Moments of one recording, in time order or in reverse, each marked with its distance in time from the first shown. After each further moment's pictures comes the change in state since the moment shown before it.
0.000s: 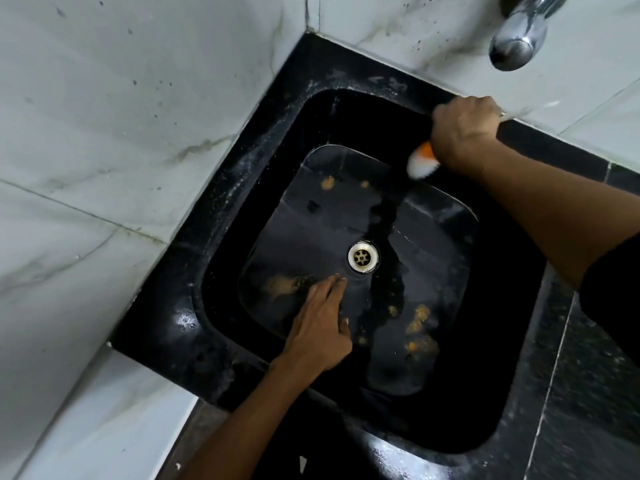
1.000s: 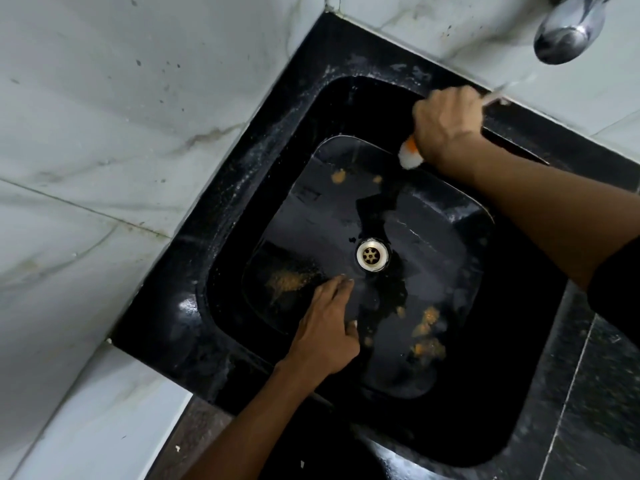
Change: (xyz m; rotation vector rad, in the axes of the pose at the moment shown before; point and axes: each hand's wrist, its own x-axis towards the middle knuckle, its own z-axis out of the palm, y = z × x) left_hand 0.004 -0.004 0.000 -0.079 -0.062 -0.073; right_hand 0.010 -0.043 -0.017 -0.071 0.047 -0.224
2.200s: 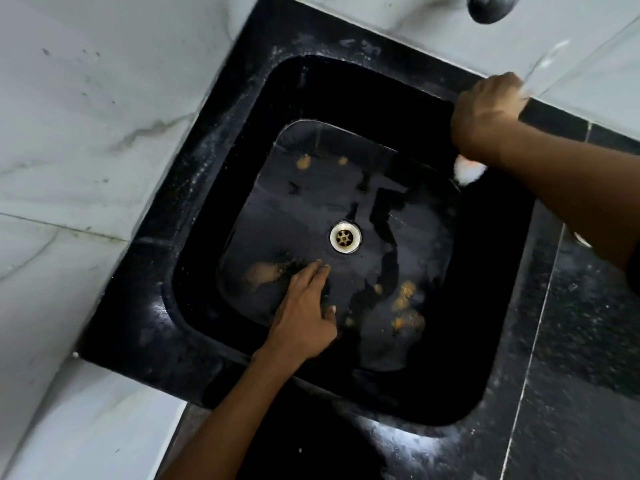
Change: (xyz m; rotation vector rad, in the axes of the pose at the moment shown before) left_hand 0.000 -0.002 0.005 0.032 -0.044 0.002; right_hand -0.047 0.073 0.051 -0.148 -0.187 0.224
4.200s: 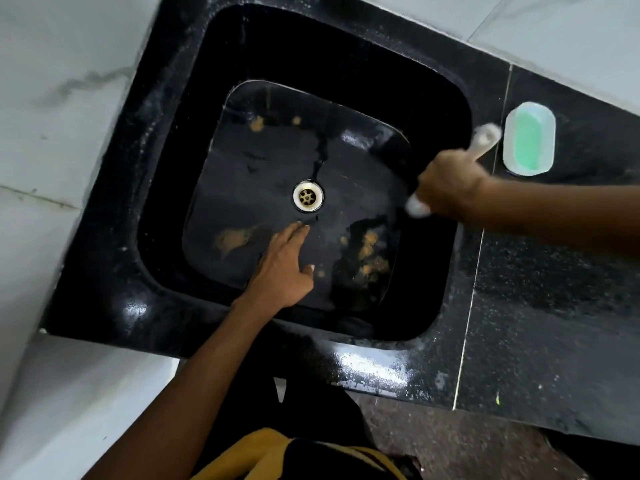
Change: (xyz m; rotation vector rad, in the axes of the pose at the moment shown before) left_hand -0.006 0.004 -0.002 0.053 -0.158 0.050; right_hand -0.174 0.009 0.021 -0.375 -0.273 -0.624
